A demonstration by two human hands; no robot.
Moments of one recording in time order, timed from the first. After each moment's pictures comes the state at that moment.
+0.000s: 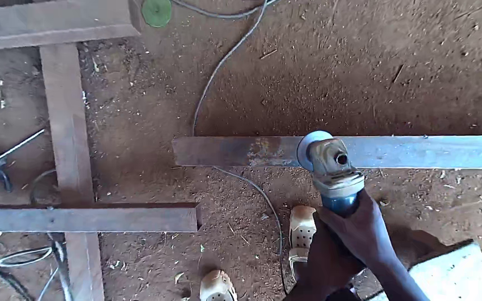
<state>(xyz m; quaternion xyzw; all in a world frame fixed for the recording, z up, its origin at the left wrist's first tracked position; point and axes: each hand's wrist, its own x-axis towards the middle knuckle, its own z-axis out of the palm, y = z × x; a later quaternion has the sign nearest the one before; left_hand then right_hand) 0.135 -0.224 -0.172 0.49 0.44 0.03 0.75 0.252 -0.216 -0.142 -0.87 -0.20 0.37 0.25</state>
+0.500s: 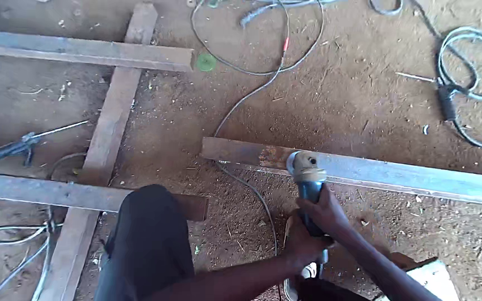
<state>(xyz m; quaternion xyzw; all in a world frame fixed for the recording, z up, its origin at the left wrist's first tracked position) 0.095 -0.212 -0.163 0.45 0.46 0.06 0.76 0.220 -0.206 -0.139 -0.83 -0.28 0.42 0.25</state>
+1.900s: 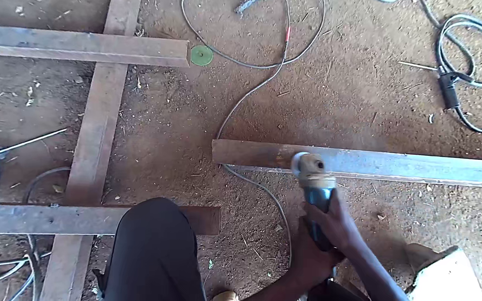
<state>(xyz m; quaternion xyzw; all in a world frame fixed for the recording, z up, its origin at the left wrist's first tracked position) 0.035 -0.179 -0.170 0.46 0.43 0.05 0.78 0.158 -0.179 -0.142 -0.86 -0.22 0.39 0.26</state>
